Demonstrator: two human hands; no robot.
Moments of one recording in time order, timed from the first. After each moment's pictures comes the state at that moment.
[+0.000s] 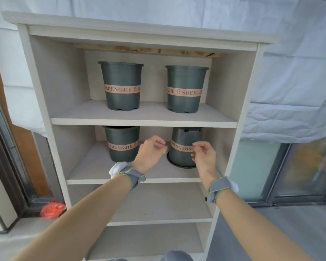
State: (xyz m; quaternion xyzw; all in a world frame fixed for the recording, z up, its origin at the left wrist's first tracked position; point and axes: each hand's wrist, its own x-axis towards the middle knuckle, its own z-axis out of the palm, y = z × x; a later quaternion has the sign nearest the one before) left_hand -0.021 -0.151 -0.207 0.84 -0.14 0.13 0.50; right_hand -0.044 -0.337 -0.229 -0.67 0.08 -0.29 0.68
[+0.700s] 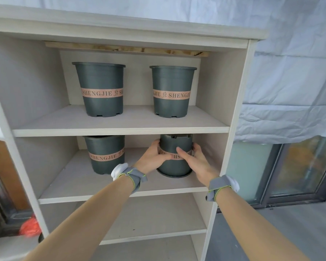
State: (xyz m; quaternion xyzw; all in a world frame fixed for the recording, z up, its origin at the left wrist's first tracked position) left_hand 0.019 -0.205 -0.201 0.82 -0.16 -0.03 0.55; right_hand 0.001 -0.378 -0.229 -0.74 0.03 -0.12 0.67
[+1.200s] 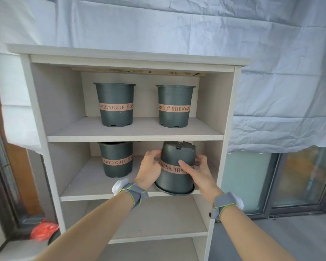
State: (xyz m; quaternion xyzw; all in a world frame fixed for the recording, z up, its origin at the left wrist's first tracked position) left_hand -0.043 -0.173 -0.202 0.82 -0.14 0.11 0.54; right_hand -0.069 -0.365 -0.228 -0.72 0.01 -0.15 0.68
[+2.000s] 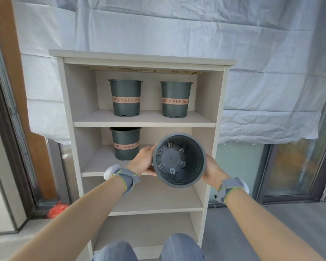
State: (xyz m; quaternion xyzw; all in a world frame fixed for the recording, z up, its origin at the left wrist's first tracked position) left_hand -0.145 -0.140 -0.180 0.73 -0.06 -0.08 0.67; right_hand -0.166 -0.363 -0.206 -0.64 0.07 -0.06 0.76
